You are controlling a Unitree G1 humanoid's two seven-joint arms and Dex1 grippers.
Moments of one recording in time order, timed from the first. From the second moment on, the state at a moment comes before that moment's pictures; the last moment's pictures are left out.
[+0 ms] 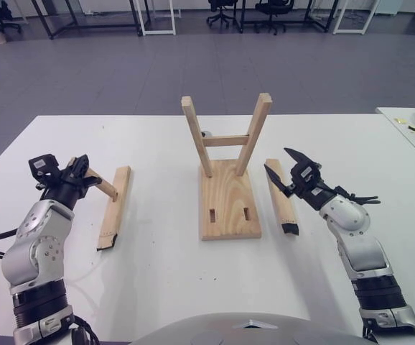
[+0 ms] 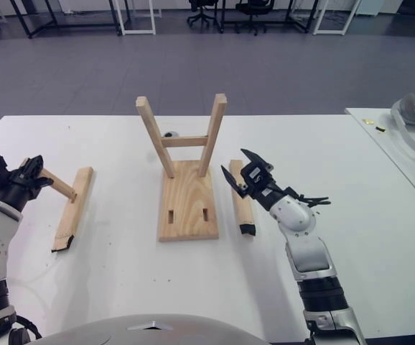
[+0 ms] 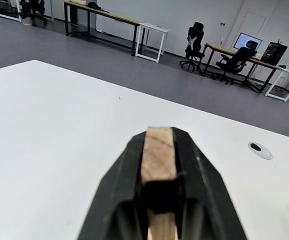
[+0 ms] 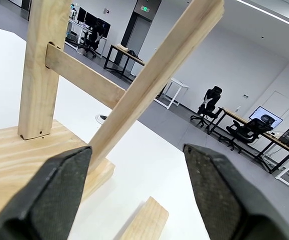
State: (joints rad) left arm -0.06 0.41 0.54 -0.20 -0.66 0.56 -0.12; right arm -0.08 -0.40 0.04 -0.11 0.00 -0.02 0.45
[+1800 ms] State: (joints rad) left arm 0.02 0.31 0.29 -0.17 -0.30 0.34 -0.04; right arm -0.07 -0.39 0.06 -0.08 -0.05 -0.05 0.44
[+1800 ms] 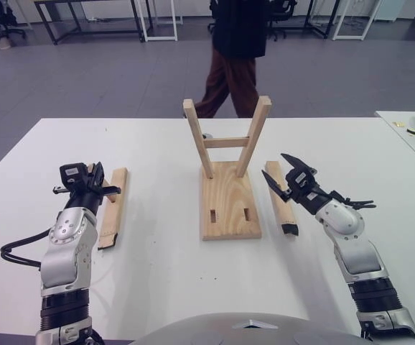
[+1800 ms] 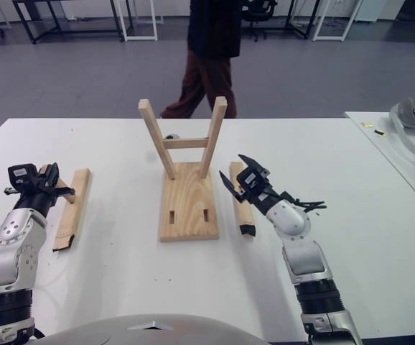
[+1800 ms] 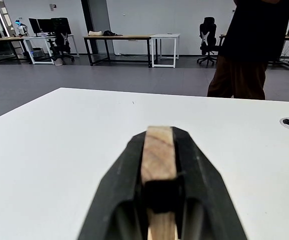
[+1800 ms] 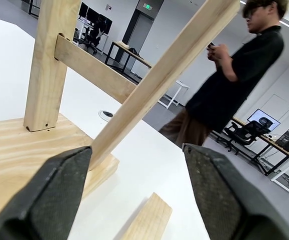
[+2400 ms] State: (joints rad) left arm 0.06 0.32 0.25 -0.24 -0.23 0.52 -0.08; right arm -0.08 -0.38 0.08 -0.04 -0.08 -0.08 0.43
